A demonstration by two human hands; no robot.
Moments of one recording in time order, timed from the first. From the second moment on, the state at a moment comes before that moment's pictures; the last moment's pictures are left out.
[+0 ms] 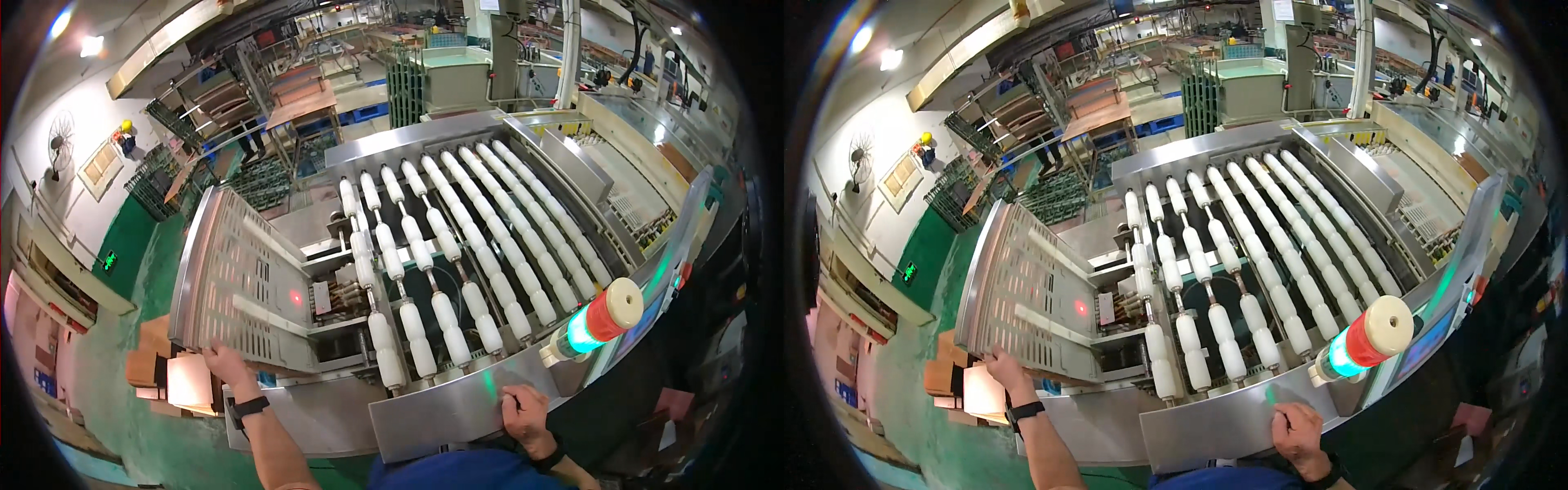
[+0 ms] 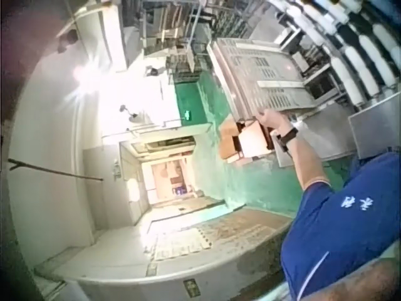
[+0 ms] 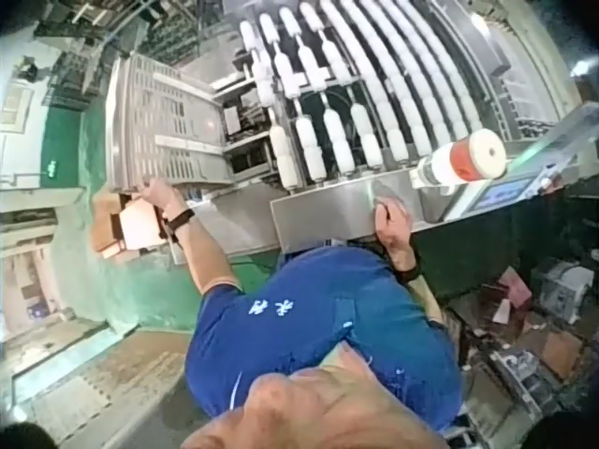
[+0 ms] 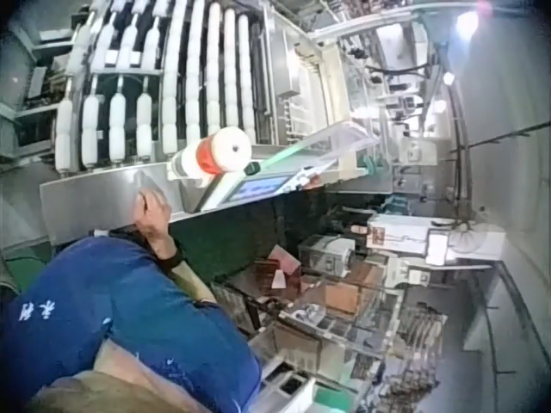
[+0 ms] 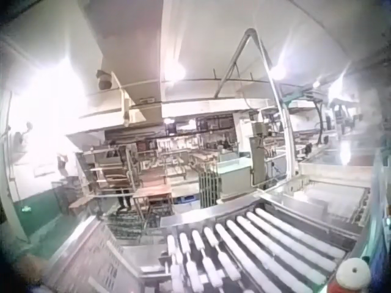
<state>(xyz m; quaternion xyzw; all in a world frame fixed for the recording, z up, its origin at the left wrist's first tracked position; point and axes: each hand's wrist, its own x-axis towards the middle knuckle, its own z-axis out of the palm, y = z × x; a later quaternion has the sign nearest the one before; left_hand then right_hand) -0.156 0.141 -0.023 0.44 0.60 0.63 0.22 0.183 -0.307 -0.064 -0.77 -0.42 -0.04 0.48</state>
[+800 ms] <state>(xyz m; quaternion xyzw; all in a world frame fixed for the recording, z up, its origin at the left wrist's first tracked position) -0.152 0.081 0.028 0.71 0.57 0.38 -0.17 0.181 -0.309 -0.065 -0.78 -0.42 -0.03 0.47</state>
